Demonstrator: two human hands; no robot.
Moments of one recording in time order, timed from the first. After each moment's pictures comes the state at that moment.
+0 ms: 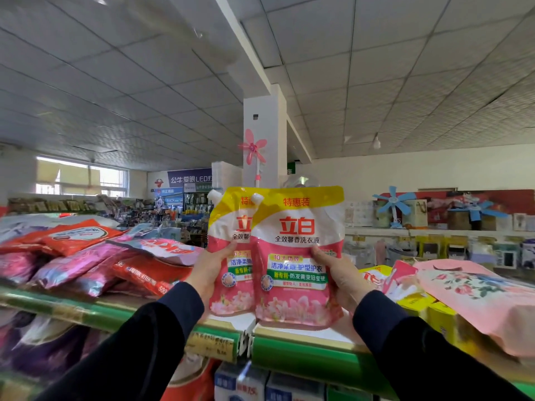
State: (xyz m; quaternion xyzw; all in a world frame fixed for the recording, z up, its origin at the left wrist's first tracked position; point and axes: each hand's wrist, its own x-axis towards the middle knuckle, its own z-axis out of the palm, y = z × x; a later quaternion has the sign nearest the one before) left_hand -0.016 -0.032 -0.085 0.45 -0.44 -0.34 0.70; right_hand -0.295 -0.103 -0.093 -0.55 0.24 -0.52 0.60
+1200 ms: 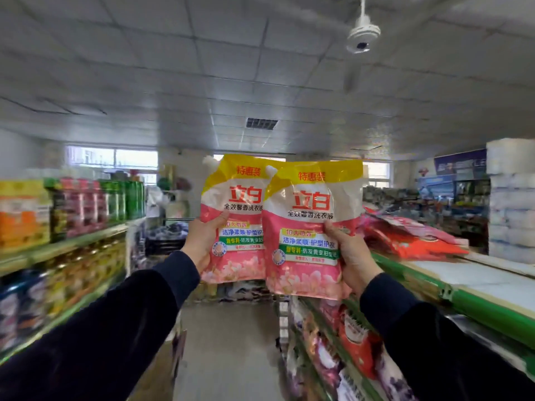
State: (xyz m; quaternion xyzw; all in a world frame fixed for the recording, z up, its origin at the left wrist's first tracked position) left_hand -0.138 0.560 -0.068 0.57 -0.14 0.15 0.79; right_hand -0.216 0.268 -0.086 -0.54 -0.10 -0.18 0.82
